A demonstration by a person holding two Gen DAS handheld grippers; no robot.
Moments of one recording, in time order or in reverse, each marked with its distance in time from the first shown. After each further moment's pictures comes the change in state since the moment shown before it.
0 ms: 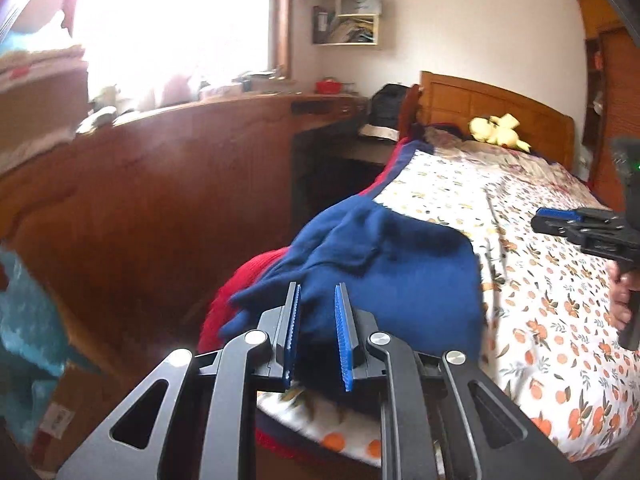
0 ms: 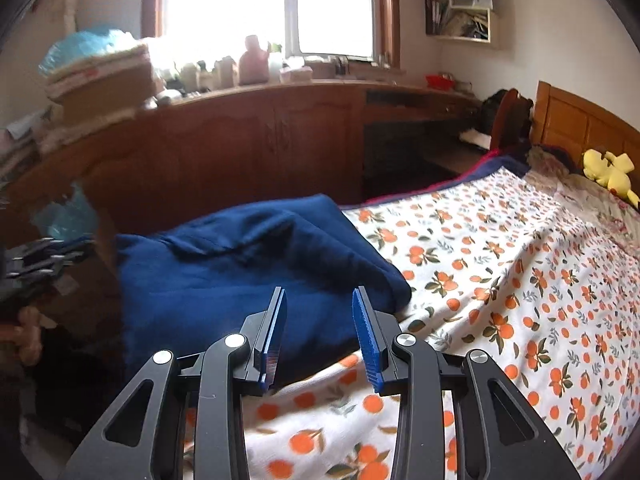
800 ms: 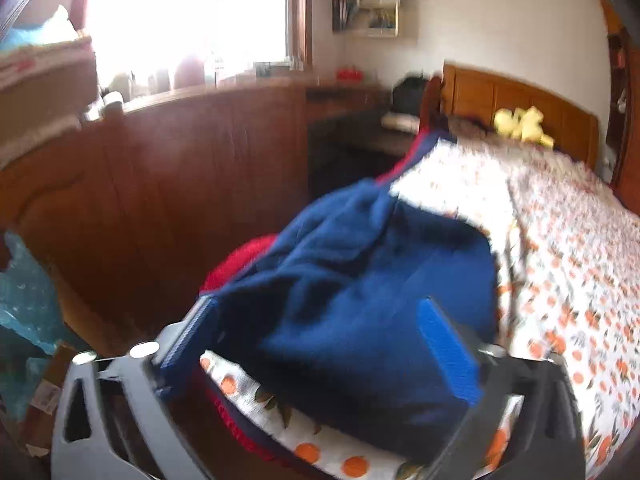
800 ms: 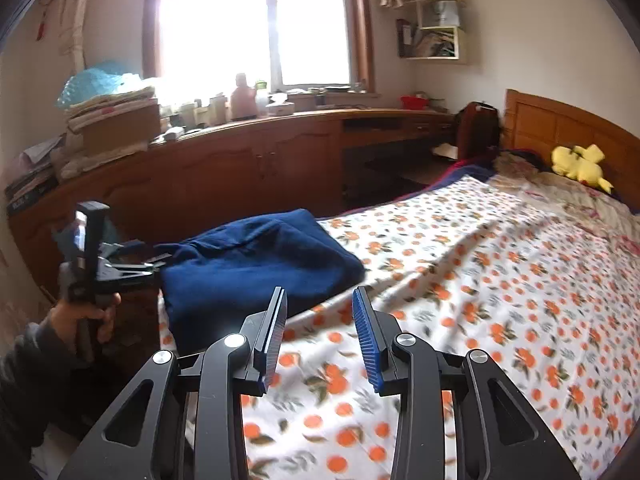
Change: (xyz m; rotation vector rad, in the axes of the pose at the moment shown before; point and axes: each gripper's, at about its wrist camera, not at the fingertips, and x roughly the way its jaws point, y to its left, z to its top) left arm 0.018 -0.025 -0.010 -0.049 0.009 0.093; right arm -0.135 -0.035 -0.046 0.067 -0.081 -0.046
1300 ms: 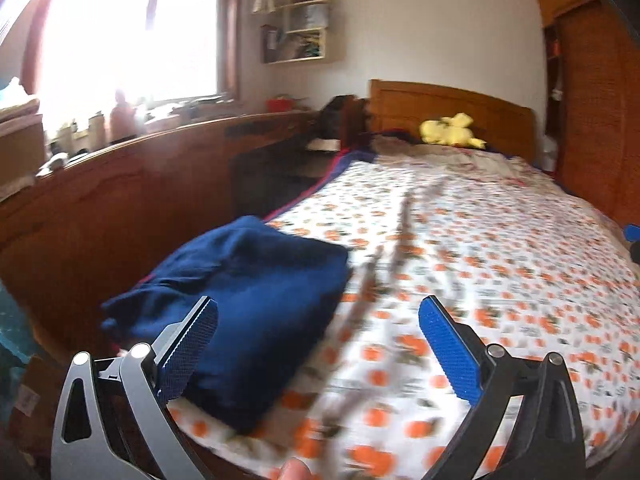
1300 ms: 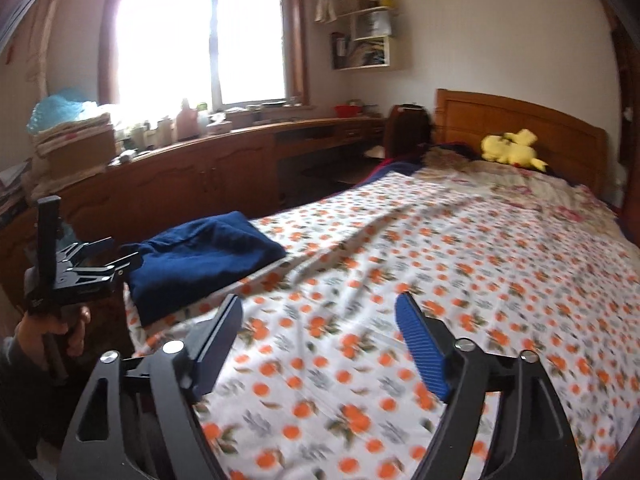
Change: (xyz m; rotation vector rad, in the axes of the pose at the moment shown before) left arm -0.098 -0.154 -0.003 0.108 -0.072 -0.196; right arm -0.110 -0.056 -0.056 0.099 -0.055 -0.200
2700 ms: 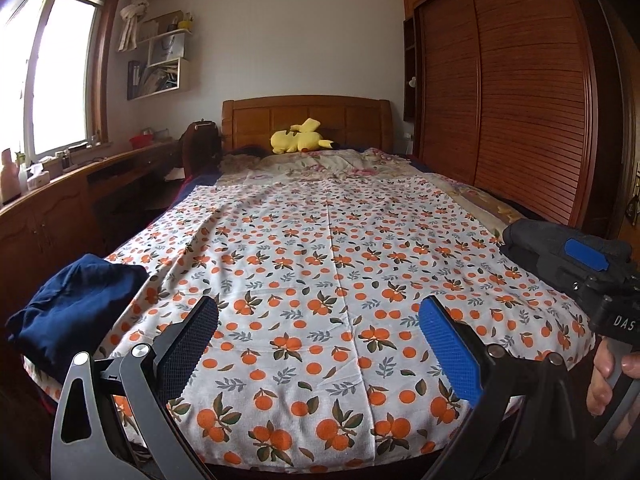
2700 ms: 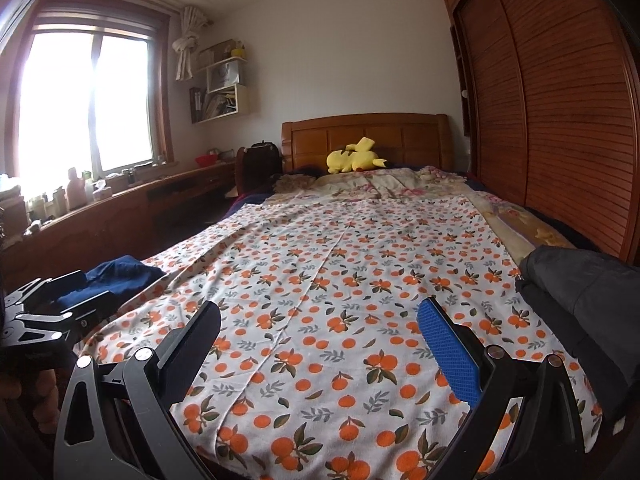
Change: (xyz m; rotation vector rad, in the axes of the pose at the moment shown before) left arm -0.133 -0.243 -0.042 0.180 -0.047 -0.401; right arm -0.210 -0.059 -0.114 0.251 -0.163 -0.439
